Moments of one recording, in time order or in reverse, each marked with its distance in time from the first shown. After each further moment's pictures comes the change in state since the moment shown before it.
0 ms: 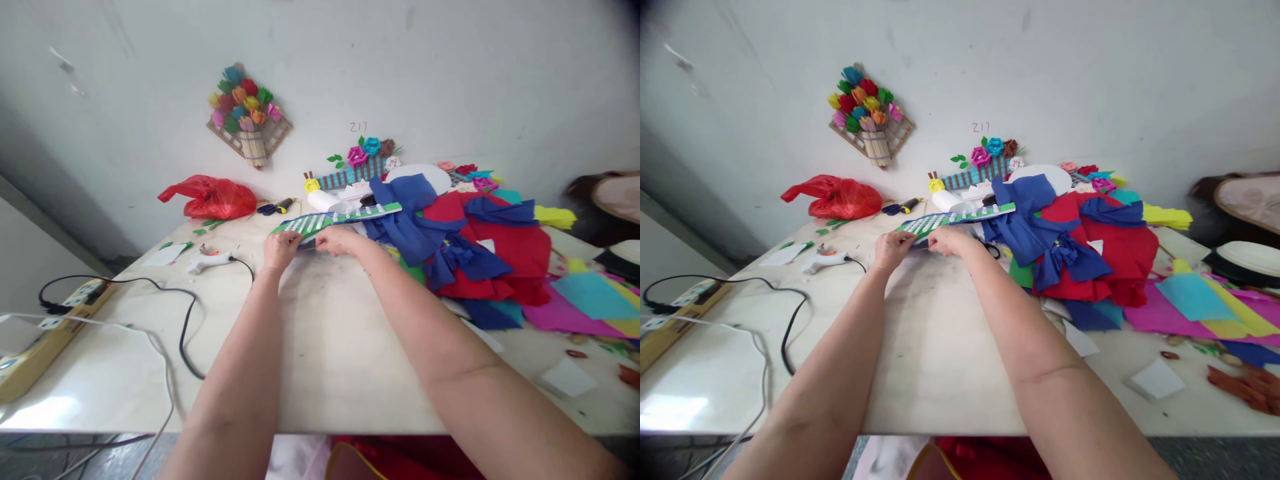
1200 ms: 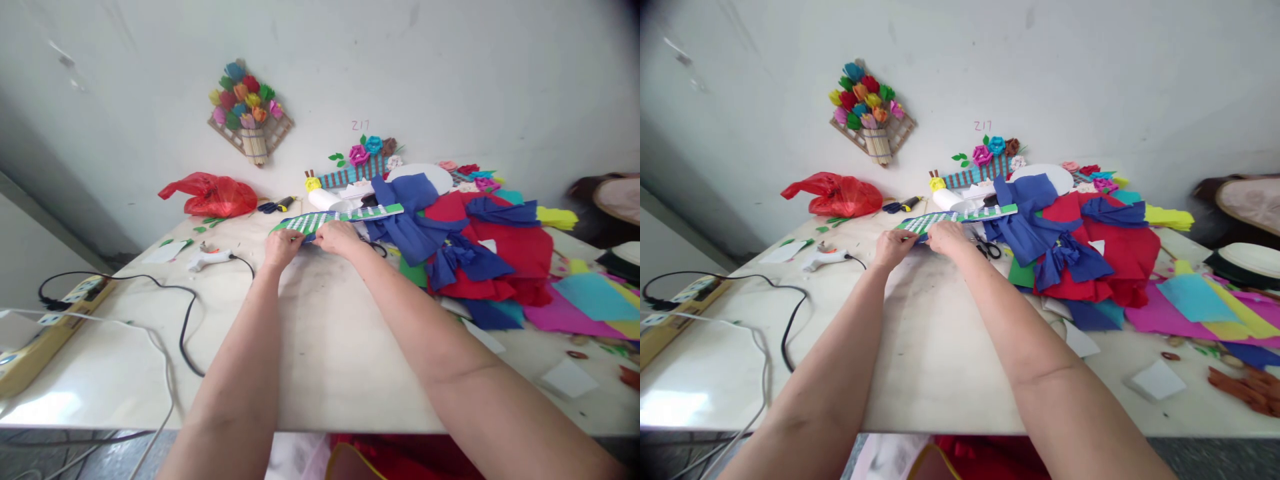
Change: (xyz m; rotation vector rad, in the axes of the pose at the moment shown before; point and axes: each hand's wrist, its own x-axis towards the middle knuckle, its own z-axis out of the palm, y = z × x) left_hand 0.000 0.006 -0.006 -0.046 -0.050 -0.003; right_hand -0.012 -0.029 -0.003 -0.356 0.138 0.059
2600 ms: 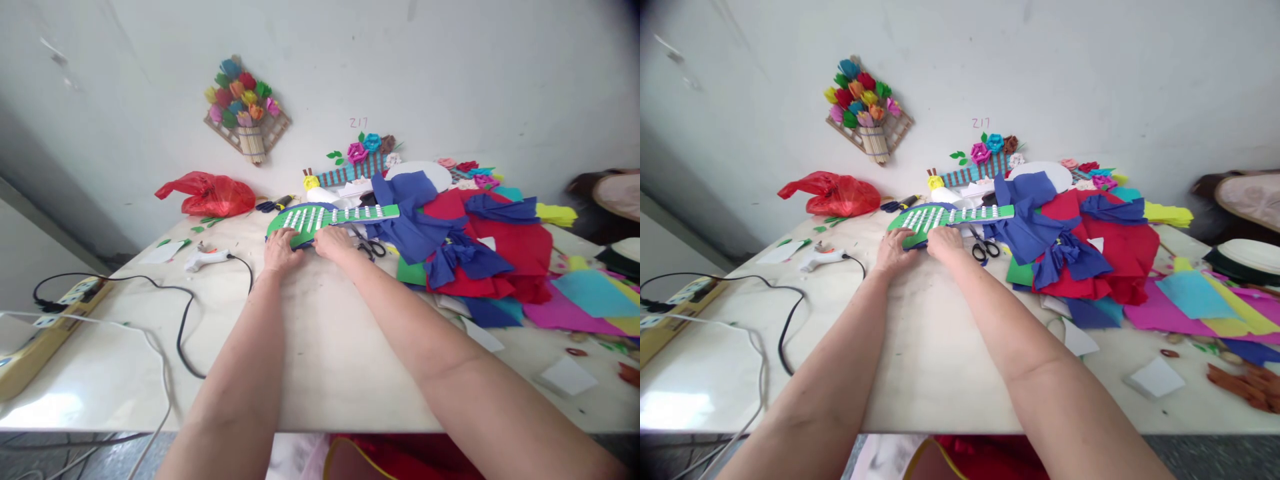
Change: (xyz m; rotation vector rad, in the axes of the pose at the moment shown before) left_hand -0.012 -0.012 0.019 0.048 0.011 0.093; right_hand 0.008 -0.003 0.031 -0.007 0.041 0.084
